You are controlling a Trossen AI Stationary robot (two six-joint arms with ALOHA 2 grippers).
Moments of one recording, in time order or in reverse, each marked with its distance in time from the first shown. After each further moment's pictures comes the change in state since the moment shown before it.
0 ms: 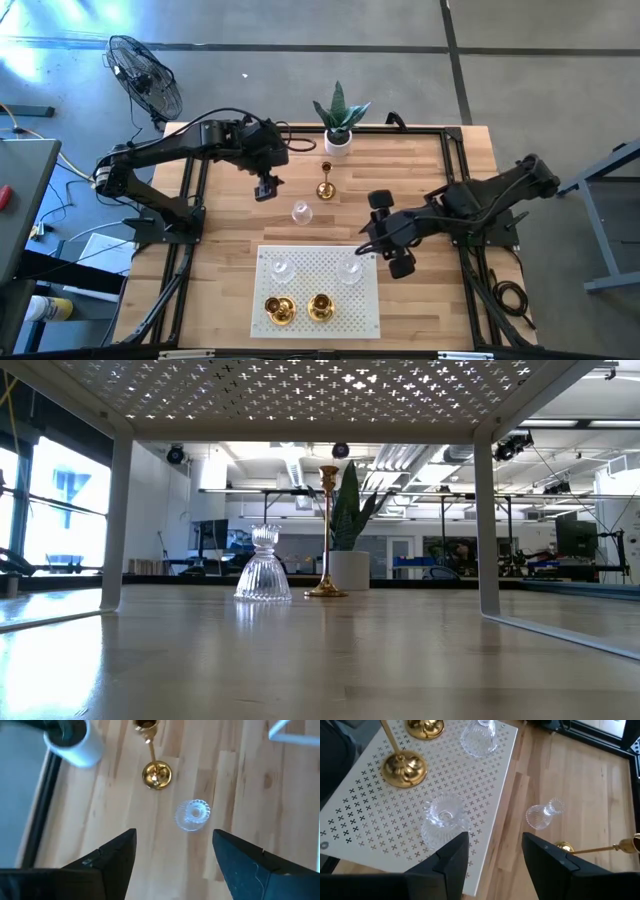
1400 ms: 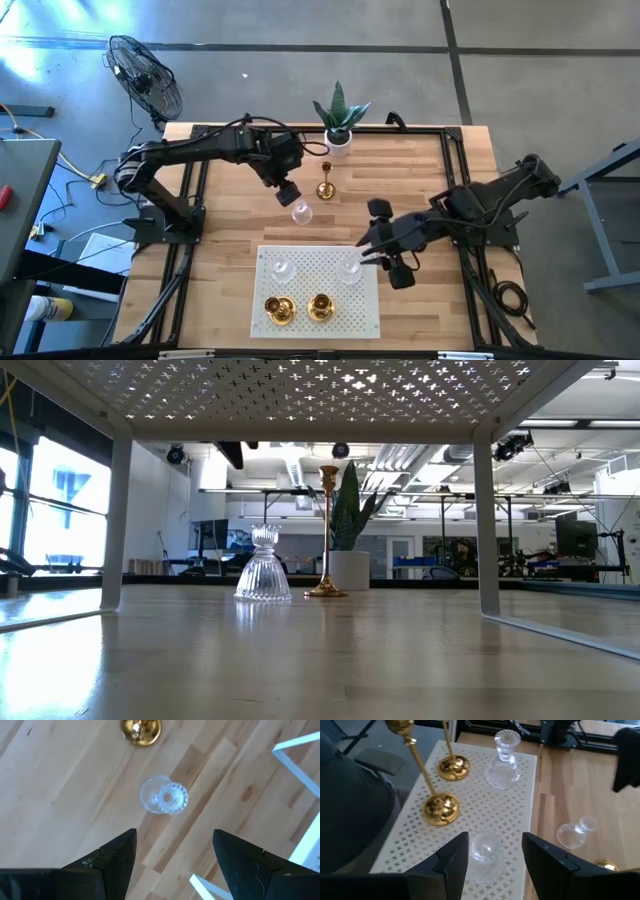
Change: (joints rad) left arm 0.001 0.177 -0.001 -0.034 0.153 -0.483; right arm 0.039 -0.007 0.000 0.129 -0.068 0.164
